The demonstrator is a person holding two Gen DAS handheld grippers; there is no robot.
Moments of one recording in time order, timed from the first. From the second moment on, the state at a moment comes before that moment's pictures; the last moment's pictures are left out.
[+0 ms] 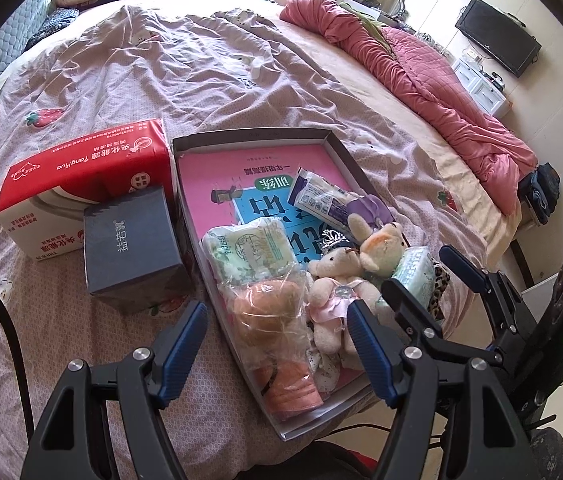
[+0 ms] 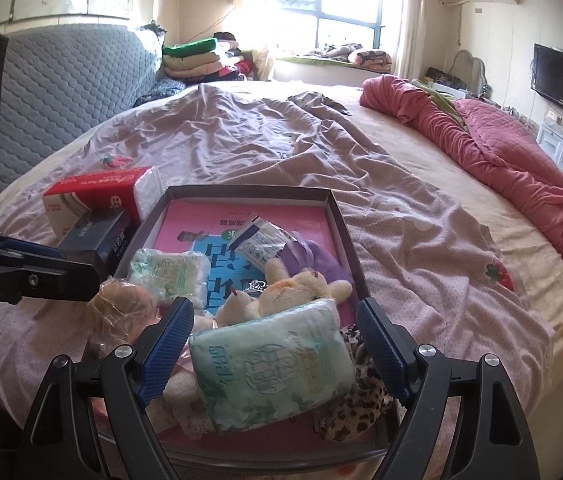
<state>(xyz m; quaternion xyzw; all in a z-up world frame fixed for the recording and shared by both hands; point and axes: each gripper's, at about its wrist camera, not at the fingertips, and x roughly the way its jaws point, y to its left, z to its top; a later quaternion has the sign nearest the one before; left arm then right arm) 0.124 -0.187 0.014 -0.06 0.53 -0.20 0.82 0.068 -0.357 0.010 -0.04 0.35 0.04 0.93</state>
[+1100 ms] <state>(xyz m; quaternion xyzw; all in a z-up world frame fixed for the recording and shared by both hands) 0.073 -0.169 0.041 -0.03 0.49 -0.16 0.86 0.005 -0.348 0.067 0.01 0.35 0.01 0.94</state>
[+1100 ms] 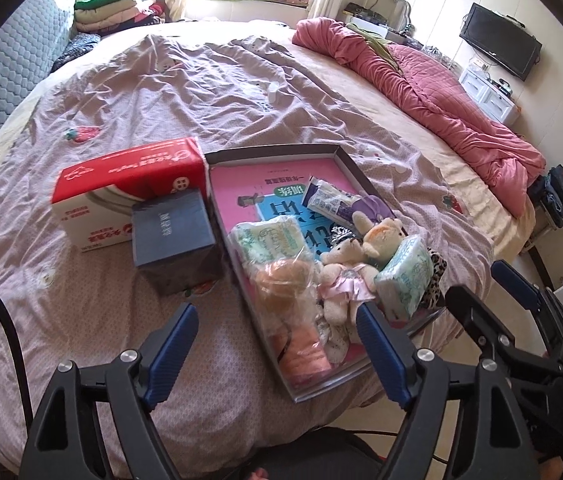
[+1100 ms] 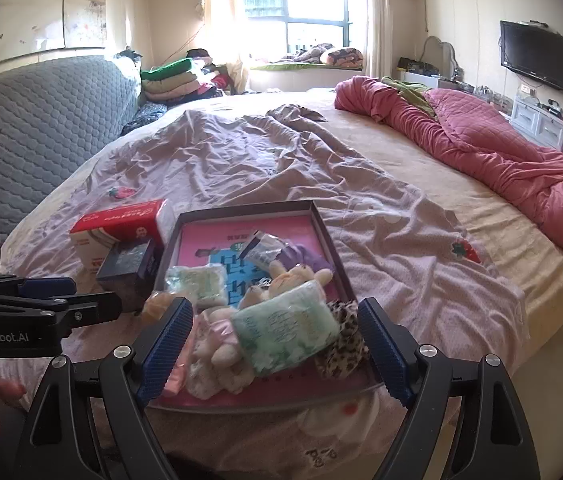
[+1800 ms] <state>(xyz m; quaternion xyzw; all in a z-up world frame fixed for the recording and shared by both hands) 0.020 -0.141 0.043 -0.02 0.48 -0.11 0.87 -0.040 -0.316 0.069 0.01 0.37 0.01 0.93</state>
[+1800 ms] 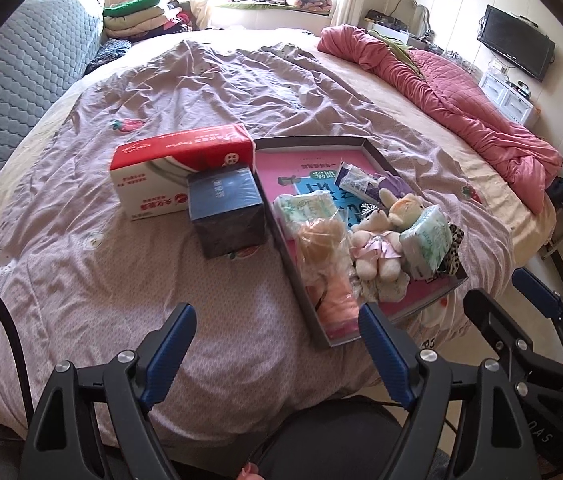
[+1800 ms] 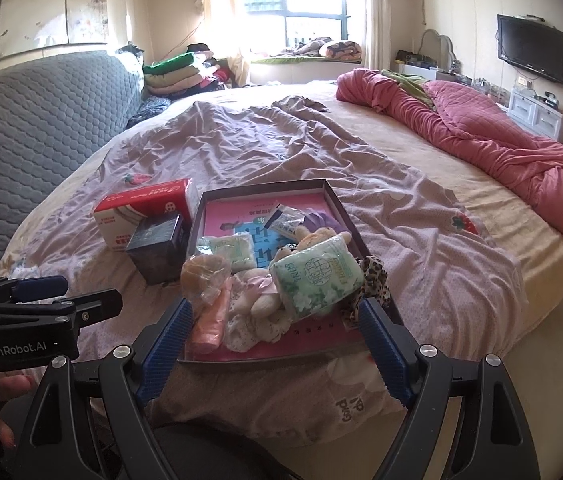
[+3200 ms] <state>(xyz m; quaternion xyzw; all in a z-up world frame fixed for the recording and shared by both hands) -0.027 -0.113 0.022 -0.05 0.50 -0.05 0.86 -0.063 -0.293 0.053 0.00 0.39 0.06 0.92</state>
